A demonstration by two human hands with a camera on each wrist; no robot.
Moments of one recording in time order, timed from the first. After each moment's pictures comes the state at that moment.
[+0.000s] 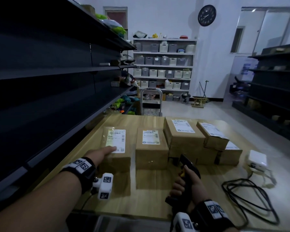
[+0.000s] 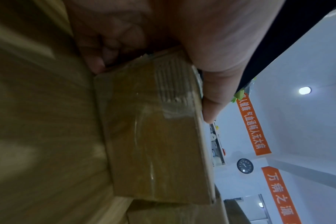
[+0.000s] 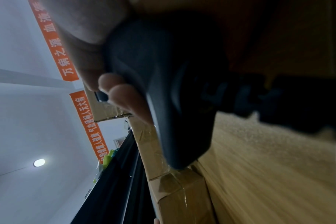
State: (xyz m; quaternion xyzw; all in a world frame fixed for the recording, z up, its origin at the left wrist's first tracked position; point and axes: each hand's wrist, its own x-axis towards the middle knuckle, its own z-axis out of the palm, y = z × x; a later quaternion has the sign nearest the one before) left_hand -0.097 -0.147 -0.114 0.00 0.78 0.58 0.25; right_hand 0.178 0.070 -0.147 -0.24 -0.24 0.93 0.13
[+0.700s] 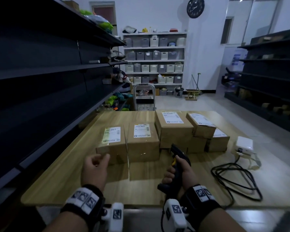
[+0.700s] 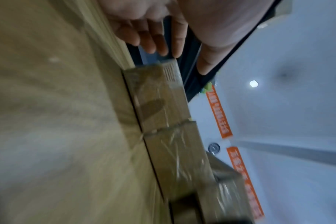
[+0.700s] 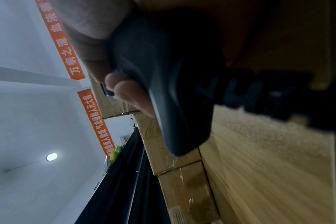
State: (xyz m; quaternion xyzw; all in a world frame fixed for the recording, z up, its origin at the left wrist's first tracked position) left_hand 0.016 -0.143 -0.138 0.03 0.75 0.66 0.03; right_hand 0.180 0.076 -0.162 -0.24 -0.23 0.93 0.16
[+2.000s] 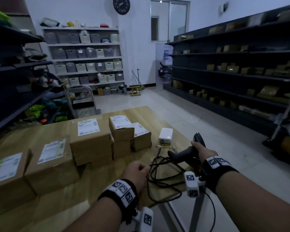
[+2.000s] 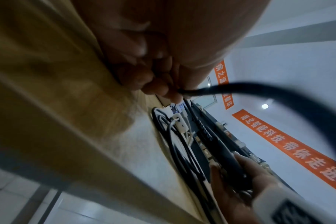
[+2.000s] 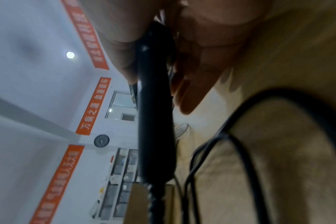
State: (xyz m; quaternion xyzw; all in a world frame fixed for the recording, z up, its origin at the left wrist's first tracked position) left_hand 0.202 0.155 -0.152 0.41 0.79 0.38 0.26; right_hand 0.430 0.333 -0.136 -0.63 -0.39 0.57 0.35
